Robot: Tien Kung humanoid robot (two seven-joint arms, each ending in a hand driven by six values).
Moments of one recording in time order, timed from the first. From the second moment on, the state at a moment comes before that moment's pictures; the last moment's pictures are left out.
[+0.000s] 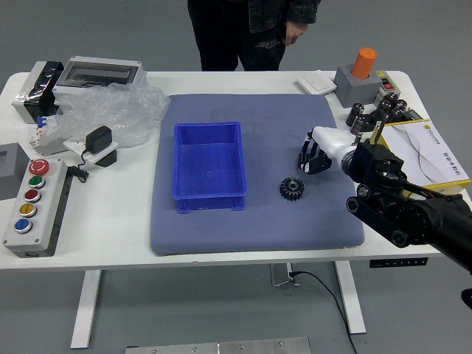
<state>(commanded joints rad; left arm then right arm) -0.11 0.08 -1.49 -0.18 1.40 -0.12 0.18 0.77 -0.28 0.55 0.92 -1.75 -0.07 -0.32</state>
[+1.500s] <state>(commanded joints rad) -0.11 0.08 -1.50 -0.18 1.41 -0.12 0.19 0.78 -0.19 0.64 1.34 -1.84 -0.08 -0.39</state>
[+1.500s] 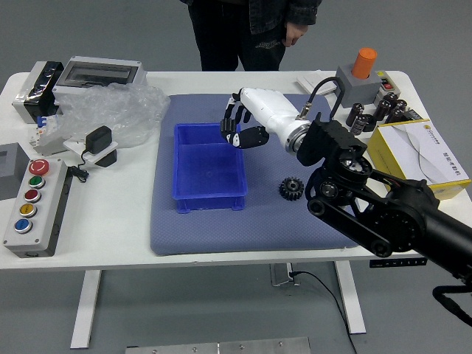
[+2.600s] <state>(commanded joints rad) -0.10 0.08 -1.51 -0.18 1.42 -0.12 0.19 0.75 -0.18 0.69 1.31 -1.77 0.05 -0.45</state>
